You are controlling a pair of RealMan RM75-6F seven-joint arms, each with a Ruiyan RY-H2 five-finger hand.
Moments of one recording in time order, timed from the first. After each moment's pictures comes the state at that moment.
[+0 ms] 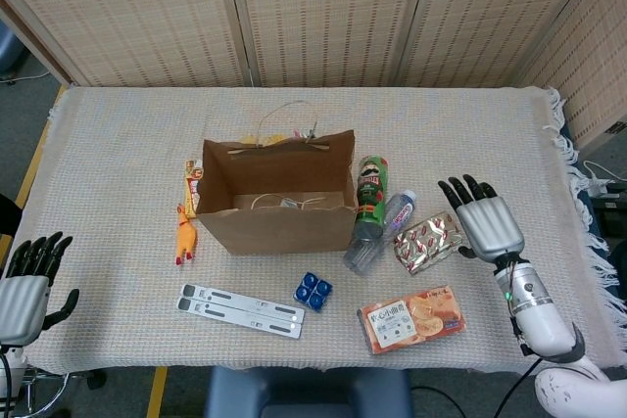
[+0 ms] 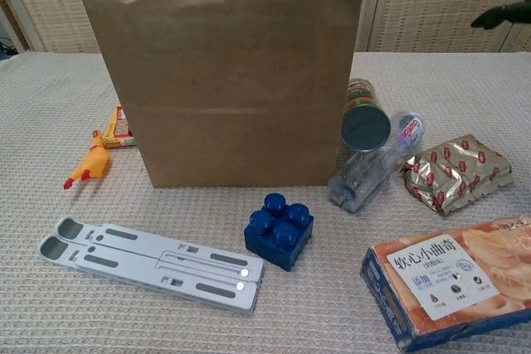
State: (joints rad) left arm -0.12 -1.13 -0.05 -1.62 1.46 1.46 0.13; right arm 0.61 -1.05 0.06 -1.88 -0.97 1.11 -0.63
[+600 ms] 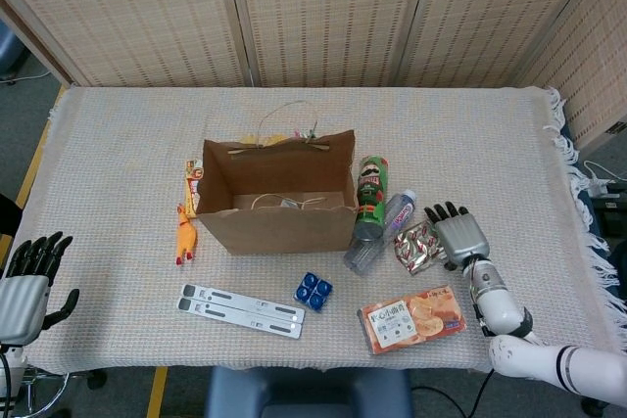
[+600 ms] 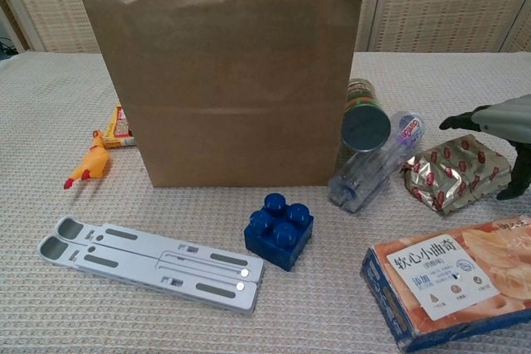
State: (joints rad) left arm -0.12 -1.13 -0.05 -1.62 1.46 1.45 0.11; right arm 0.72 -1.36 0.02 -1.53 -0.71 0.92 -0.76
